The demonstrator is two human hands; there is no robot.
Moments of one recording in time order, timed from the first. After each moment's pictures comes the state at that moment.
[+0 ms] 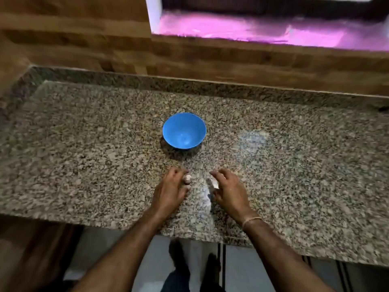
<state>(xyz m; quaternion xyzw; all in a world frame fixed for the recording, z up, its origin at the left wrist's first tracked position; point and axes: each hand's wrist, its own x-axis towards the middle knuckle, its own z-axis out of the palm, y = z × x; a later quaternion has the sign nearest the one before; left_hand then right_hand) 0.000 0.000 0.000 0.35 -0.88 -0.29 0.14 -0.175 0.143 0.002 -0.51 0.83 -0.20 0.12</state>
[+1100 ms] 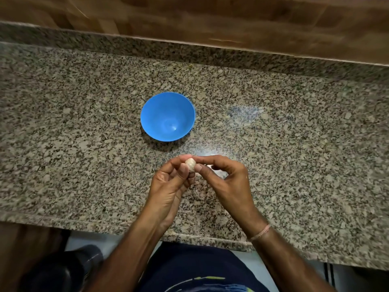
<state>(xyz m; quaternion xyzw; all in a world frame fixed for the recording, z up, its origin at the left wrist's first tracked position) -0.067 0.031 0.088 0.40 -0.28 -0.83 0.26 -0.198 0.118 0.090 -0.33 0.68 -0.56 0.33</state>
